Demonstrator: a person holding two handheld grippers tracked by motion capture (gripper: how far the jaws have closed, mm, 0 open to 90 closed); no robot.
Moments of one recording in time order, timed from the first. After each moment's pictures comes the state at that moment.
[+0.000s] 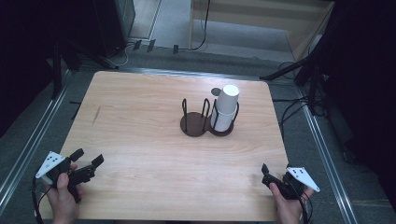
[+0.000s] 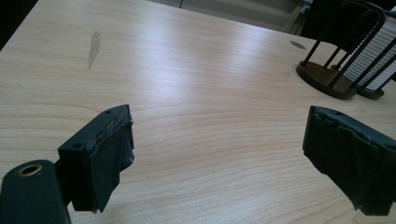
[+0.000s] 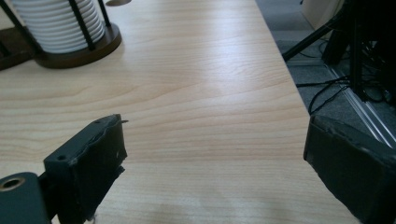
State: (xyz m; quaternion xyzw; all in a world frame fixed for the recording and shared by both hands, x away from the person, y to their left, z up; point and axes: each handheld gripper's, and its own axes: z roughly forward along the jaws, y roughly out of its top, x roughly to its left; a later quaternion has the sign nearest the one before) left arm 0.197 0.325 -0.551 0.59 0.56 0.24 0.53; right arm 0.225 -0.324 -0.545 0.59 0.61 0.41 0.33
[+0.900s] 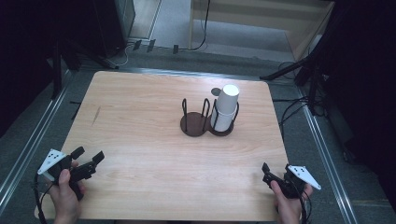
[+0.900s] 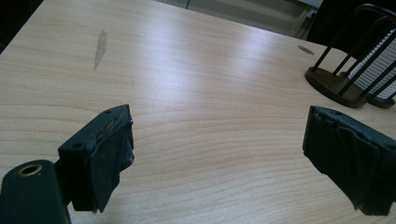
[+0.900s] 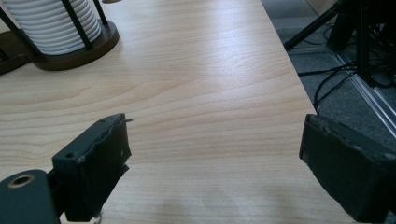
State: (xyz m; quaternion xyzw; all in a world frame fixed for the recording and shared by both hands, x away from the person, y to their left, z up) left arm 0.206 0.325 -0.553 0.58 0.57 0.24 0.52; right arm 0.229 -0.325 -0.544 0.61 0.61 0.41 0.31
